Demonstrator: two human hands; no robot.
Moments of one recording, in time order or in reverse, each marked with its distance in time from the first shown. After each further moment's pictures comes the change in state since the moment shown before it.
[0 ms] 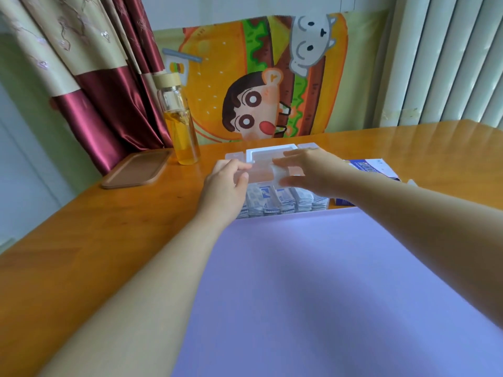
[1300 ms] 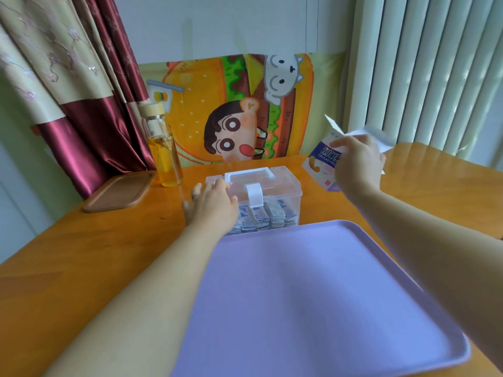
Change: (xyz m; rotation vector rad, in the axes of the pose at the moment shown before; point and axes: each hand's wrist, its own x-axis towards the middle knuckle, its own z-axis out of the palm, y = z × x) left_hand -0.002 0.040 -0.005 0.481 -0.153 -0.180; right_hand -0.046 0.053 -0.044 0.236 0.752 0.576
